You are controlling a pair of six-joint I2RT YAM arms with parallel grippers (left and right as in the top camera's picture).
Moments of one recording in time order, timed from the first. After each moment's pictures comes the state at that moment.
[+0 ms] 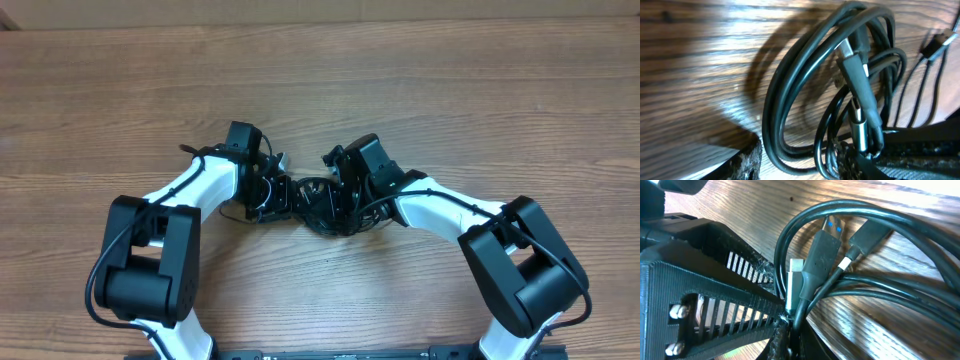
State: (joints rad) left arm -0.21 1.89 1.04 -0.65 0.61 -0.28; right arm 0.57 1.87 0.98 -0.12 -0.62 0.49
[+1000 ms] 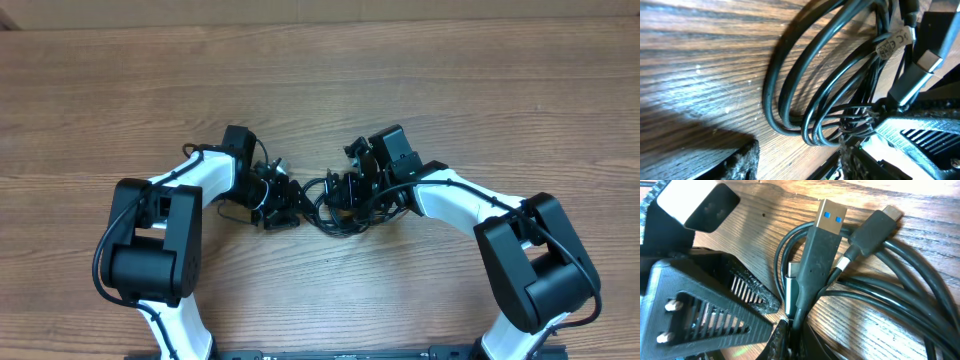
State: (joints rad) left arm -0.16 1.99 1.07 -0.72 0.82 -0.34; right arm 0.46 1.86 0.98 -0.19 -0.67 0.49
